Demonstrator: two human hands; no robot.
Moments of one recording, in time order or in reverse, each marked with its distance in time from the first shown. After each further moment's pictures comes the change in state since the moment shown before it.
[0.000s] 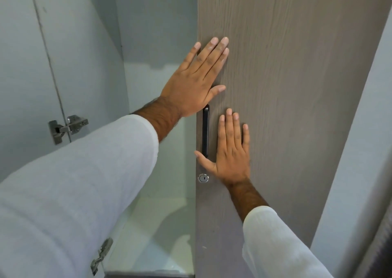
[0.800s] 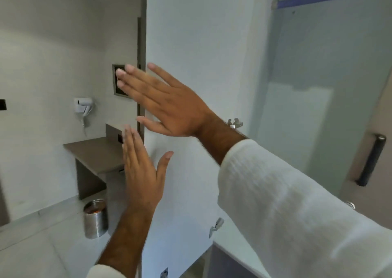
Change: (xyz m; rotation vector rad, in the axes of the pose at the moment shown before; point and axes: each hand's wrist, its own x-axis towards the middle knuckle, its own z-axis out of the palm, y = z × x) left_hand -0.405 -0.070 -0.270 0.073 0.099 -1.264; right_hand 0.125 -0.429 -0.216 0.573 0.372 -1.185
